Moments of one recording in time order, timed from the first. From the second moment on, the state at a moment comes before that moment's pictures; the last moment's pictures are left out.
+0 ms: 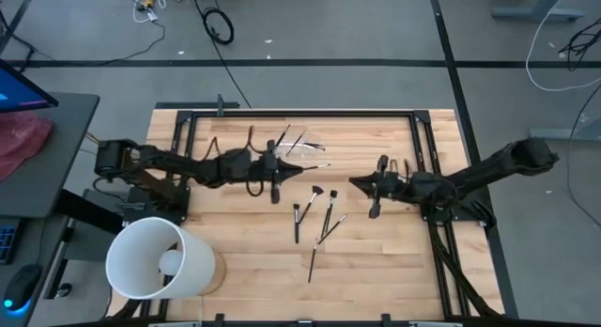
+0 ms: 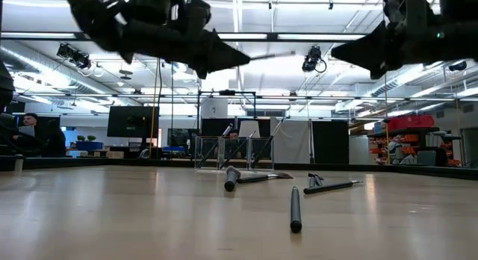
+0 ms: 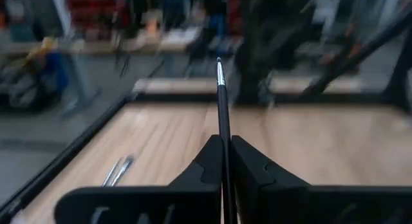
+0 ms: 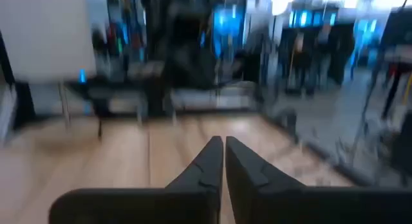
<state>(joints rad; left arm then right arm) 0.11 1.49 0.62 0.80 -0.03 0.04 0.19 1.02 0.15 0.93 0.41 -0.07</state>
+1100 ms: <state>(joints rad) 0.11 1.53 0.59 0.97 0.05 0.07 -0.06 1.57 0.48 1.31 -0.06 -0.11</state>
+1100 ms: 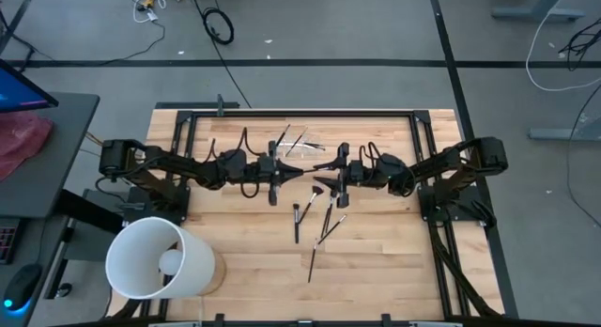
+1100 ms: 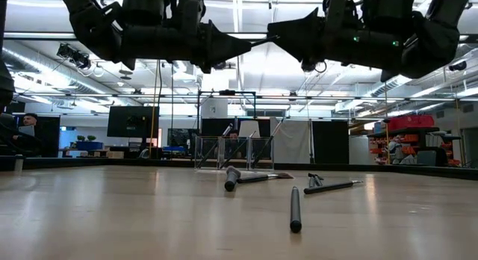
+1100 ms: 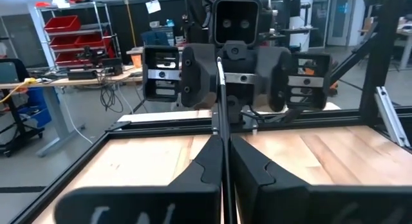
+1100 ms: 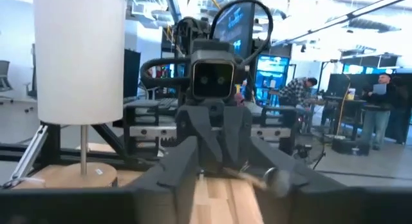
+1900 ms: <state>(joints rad) 0.11 1.53 0.59 0.81 -0.12 0.12 -0.13 1.57 0.49 1.27 -0.09 0.01</state>
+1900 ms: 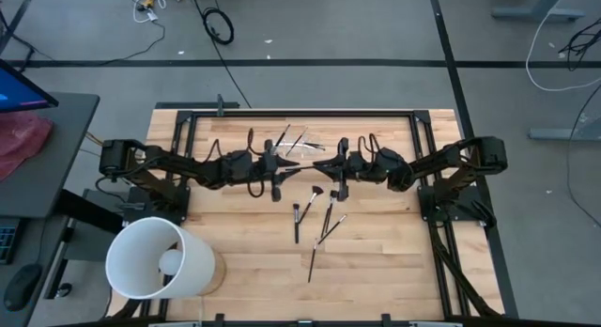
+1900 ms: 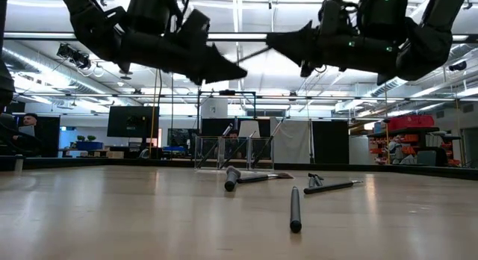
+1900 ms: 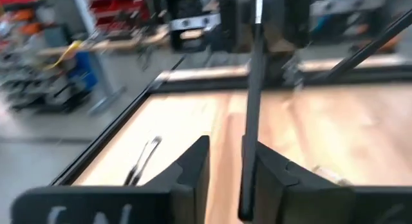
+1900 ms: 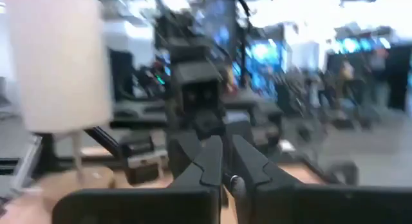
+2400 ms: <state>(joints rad) 0.11 1.53 0.59 0.66 -0.28 0.08 -0.20 1.40 0.95 0.04 0.34 -0.17</state>
